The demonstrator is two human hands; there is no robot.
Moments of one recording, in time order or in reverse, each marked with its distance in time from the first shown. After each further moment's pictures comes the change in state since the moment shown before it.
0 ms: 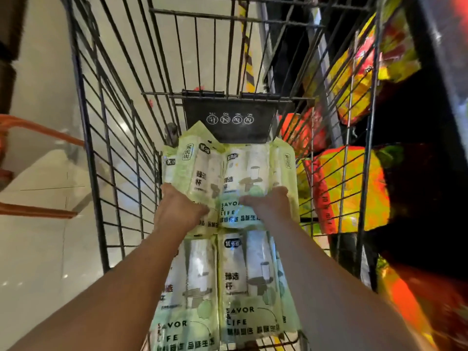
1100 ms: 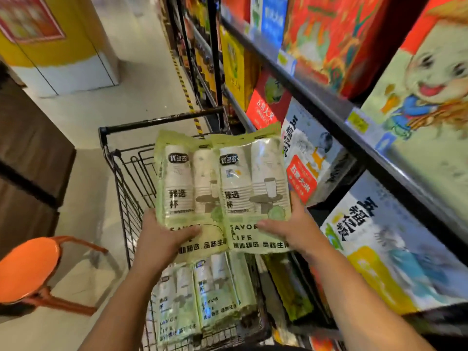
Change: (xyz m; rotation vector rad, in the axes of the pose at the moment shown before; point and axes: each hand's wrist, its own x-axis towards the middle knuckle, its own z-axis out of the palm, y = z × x) left_hand -0.387 0.049 -0.112 -0.451 -0.032 0.564; right_hand -0.318 0.095 -0.306 0.505 -0.047 -0.682
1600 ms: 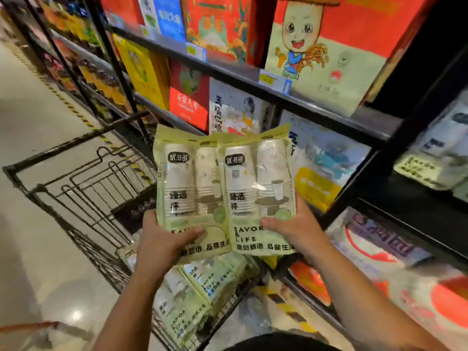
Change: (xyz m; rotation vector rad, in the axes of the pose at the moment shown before) left_hand -0.041 -0.023 -0.041 0.102 -0.422 0.182; right_hand -0.176 0.031 0.072 0.123 0.518 0.020
